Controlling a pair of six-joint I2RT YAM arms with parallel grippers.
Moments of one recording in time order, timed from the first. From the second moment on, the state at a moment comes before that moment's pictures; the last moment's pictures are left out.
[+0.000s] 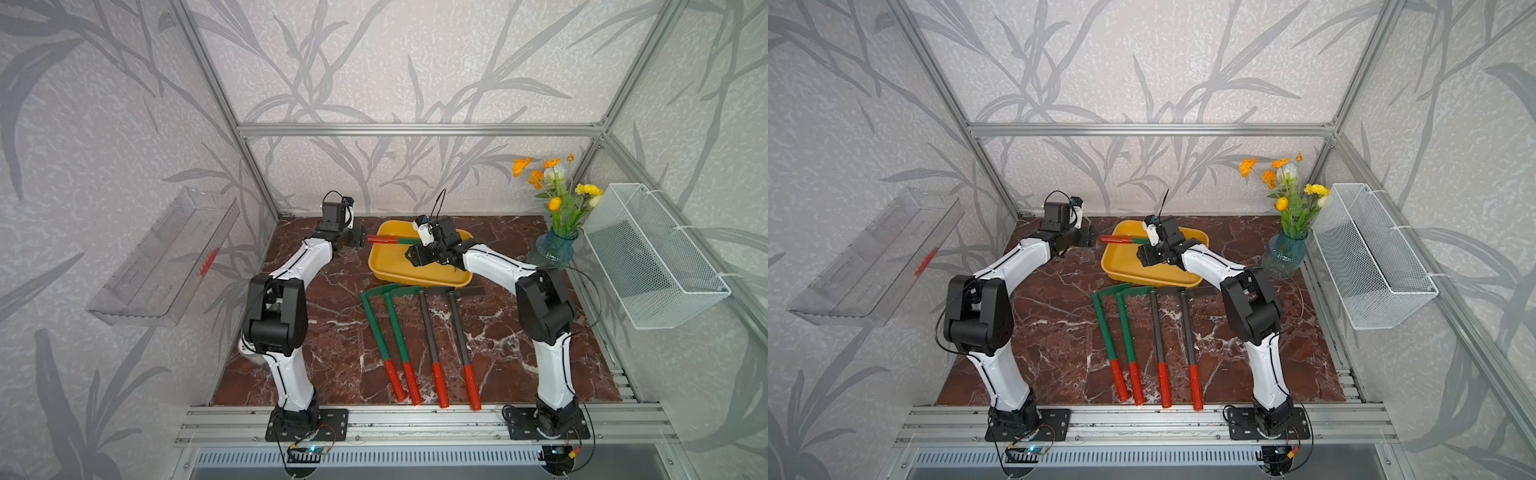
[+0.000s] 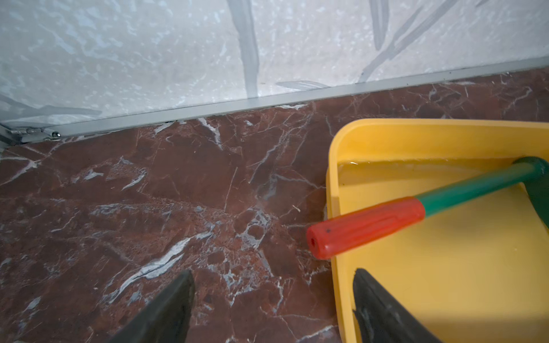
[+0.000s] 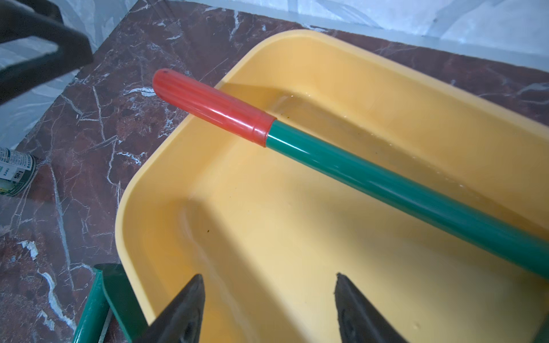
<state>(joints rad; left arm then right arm) -0.11 1.90 1.48 -0.27 0.08 0.00 0.55 2.13 1.65 -0.27 -0.22 0.16</state>
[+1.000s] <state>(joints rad) -0.17 2.17 1.62 -0.11 0.29 -0.09 0.60 2.16 1.56 -0.23 -0.27 0.16</state>
